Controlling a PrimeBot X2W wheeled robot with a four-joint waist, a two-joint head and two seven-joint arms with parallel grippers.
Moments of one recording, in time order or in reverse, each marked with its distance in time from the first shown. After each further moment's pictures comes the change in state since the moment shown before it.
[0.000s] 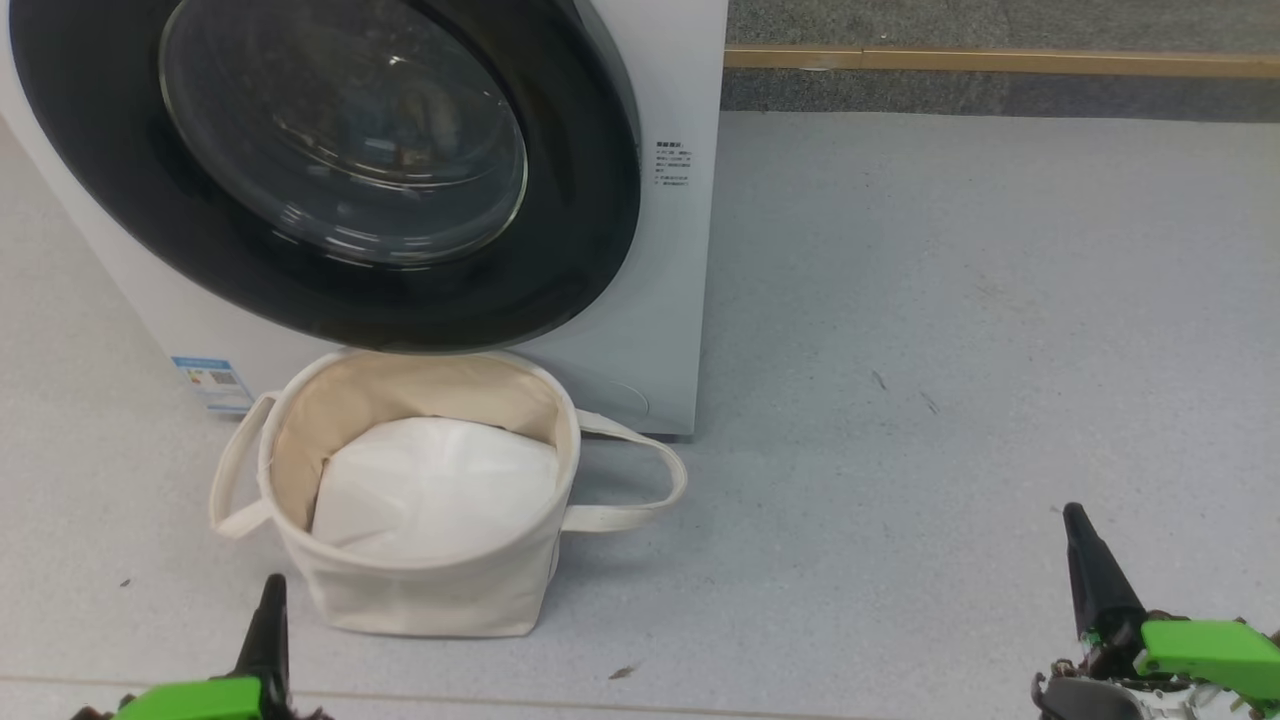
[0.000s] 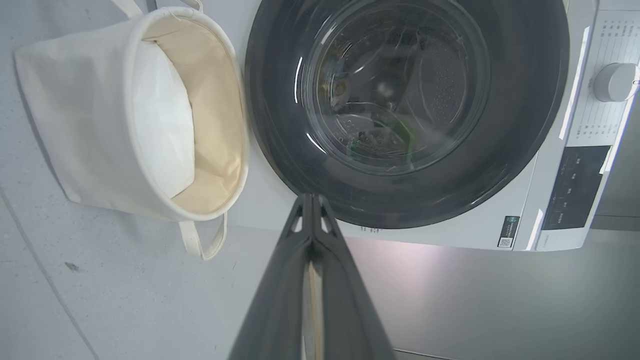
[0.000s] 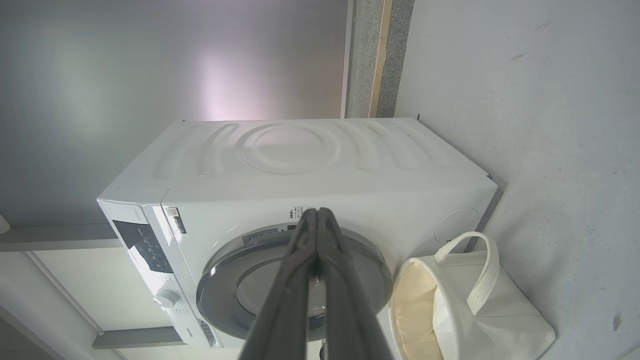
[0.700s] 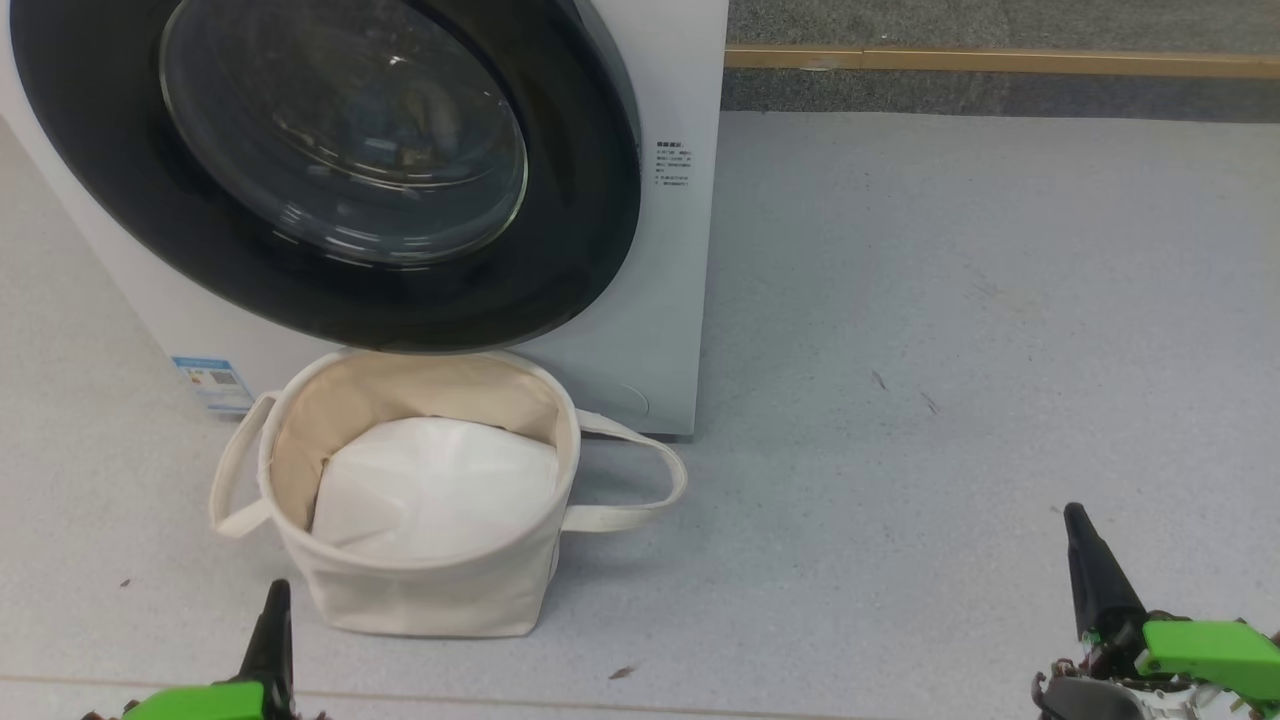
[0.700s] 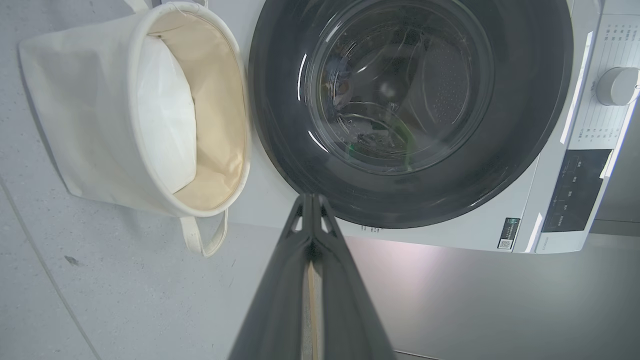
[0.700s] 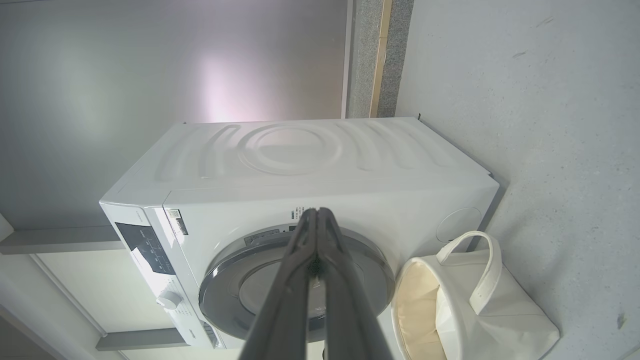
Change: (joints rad) left arm 0.010 -0.012 0.004 -0.002 -0.013 0.000 0.001; right arm 0.000 0.000 -0.001 0.001 0.020 0.000 0.000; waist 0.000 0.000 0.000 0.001
